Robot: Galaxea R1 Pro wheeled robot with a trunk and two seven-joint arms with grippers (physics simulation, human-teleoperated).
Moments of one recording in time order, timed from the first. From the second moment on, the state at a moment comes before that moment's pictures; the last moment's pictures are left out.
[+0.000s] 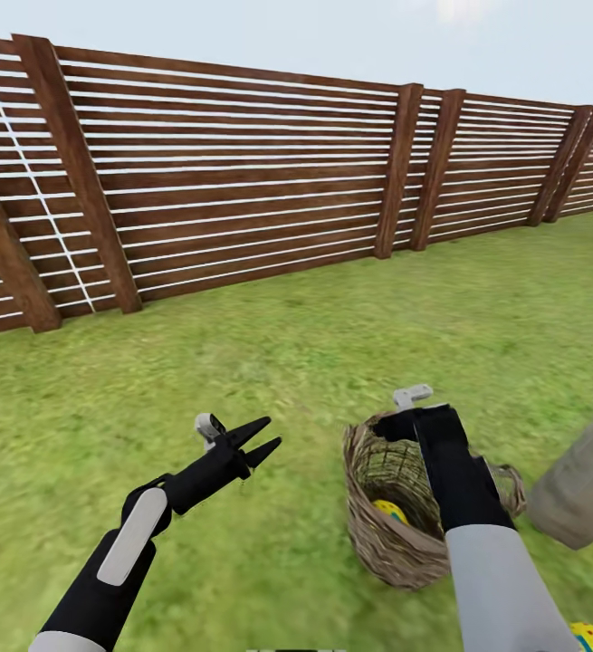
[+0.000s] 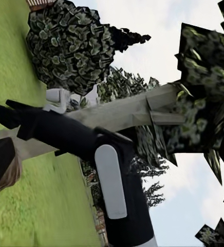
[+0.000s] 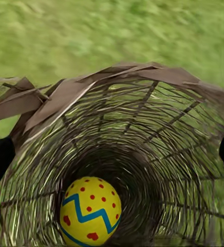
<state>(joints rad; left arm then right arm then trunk) -0.43 0.02 -0.10 -1.22 1.14 0.85 -0.73 -0.72 0.11 -0.14 -1.20 0.65 0.88 0.46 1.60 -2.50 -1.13</state>
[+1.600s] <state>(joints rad) -0.43 0.01 -0.10 -1.22 1.14 0.85 -0.73 -0.72 0.10 -0.14 -1.08 0.91 0.89 0.66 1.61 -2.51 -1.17</state>
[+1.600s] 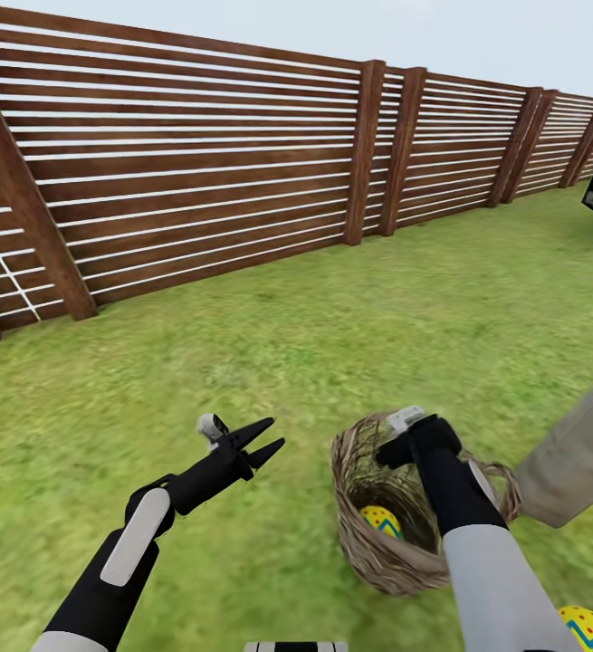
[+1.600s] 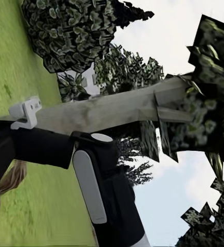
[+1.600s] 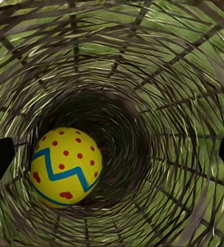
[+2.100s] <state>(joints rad) -0.43 0.01 -0.10 -1.18 1.14 0.85 -0.73 -0.72 0.09 -0.15 -0.99 0.91 0.89 0.66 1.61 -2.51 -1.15</state>
